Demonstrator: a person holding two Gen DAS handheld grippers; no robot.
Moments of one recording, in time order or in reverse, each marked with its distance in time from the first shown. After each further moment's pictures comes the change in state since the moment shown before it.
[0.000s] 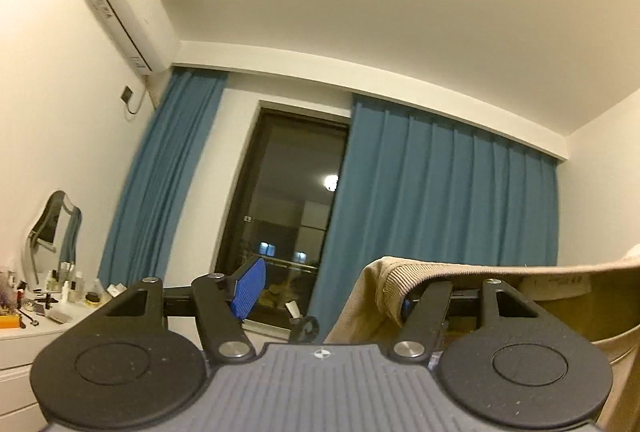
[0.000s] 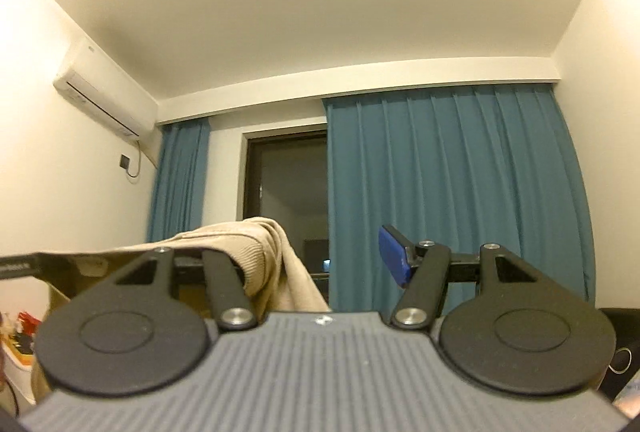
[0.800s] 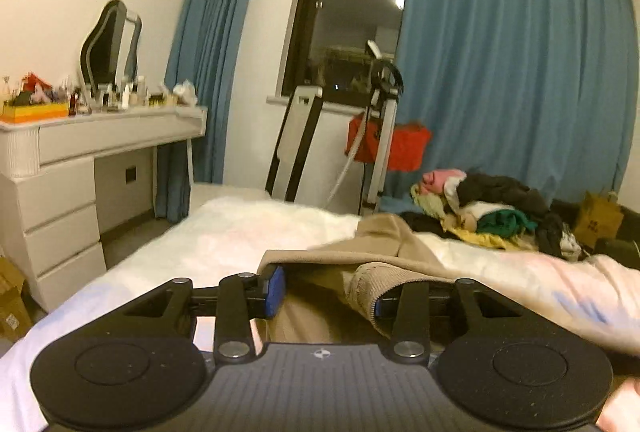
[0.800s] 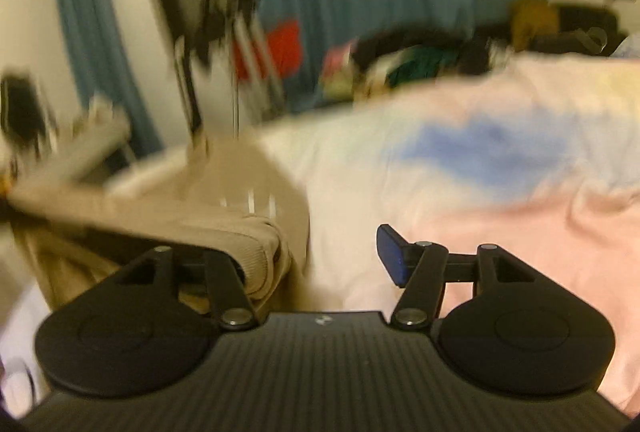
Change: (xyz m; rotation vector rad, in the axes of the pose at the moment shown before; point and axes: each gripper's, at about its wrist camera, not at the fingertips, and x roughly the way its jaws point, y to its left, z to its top) left arm 0.016 0.063 -0.435 0.028 0.506 0.236; right arm -0.040 -0.036 -0.480 0.245 0.758 -0.201
